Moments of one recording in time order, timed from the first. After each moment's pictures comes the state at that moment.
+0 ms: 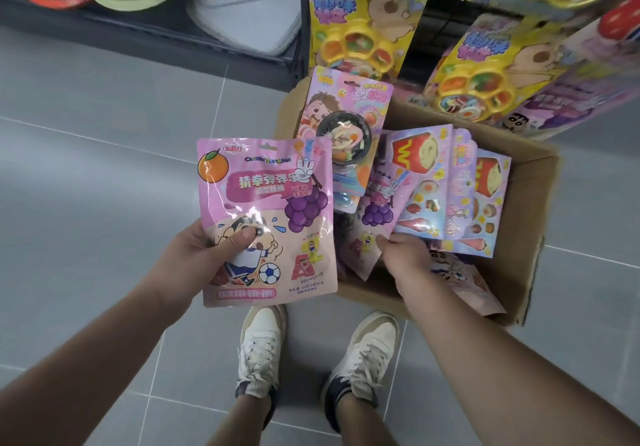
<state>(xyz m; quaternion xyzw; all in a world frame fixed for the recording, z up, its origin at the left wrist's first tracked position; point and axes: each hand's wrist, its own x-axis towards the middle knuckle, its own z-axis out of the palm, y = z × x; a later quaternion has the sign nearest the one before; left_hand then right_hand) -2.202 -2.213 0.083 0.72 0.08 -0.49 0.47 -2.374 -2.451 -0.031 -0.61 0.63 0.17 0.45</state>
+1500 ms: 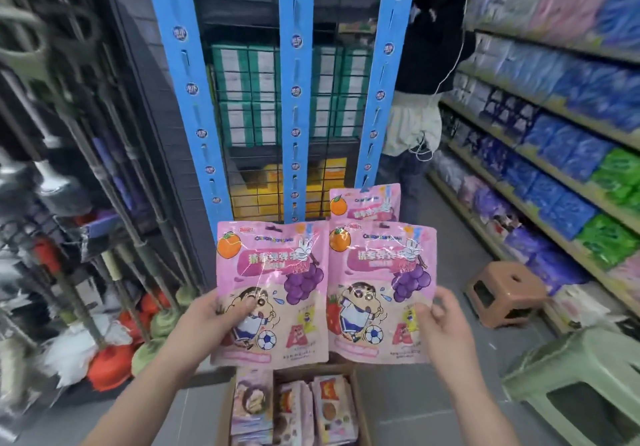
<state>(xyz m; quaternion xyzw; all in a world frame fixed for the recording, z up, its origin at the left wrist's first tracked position) -2.253 -2.366 0.715 0.70 -0.27 -0.38 0.55 -2.538 -2.561 0.691 -0.61 0.46 -0.36 0.53</state>
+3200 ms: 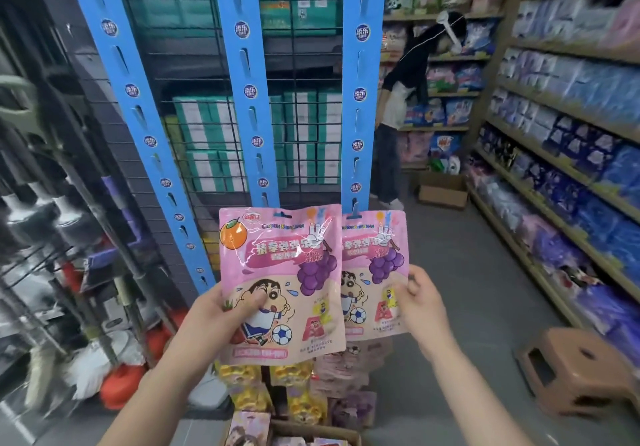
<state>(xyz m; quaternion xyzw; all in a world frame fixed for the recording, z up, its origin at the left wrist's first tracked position) -2.298 -2.502 0.775 0.71 -0.21 -0.28 0.61 -2.472 -2.759 0.712 -0.64 0.37 -0.30 0.60</state>
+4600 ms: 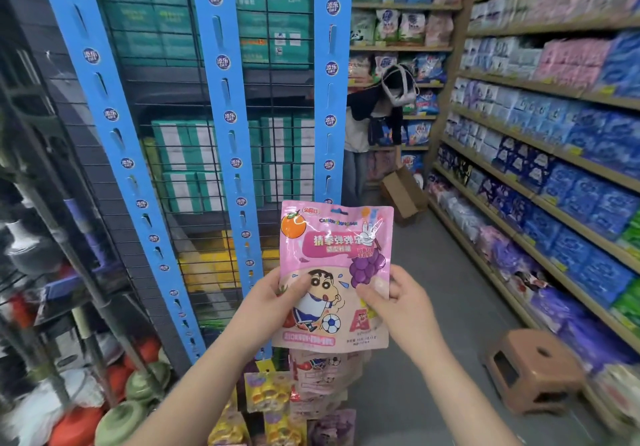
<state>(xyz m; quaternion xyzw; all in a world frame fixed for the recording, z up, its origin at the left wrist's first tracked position) -2.330 -2.576 0.797 0.69 -0.34 -0.32 0.56 -2.498 -2.725 0.775 -0.68 0.32 -0.32 0.57</state>
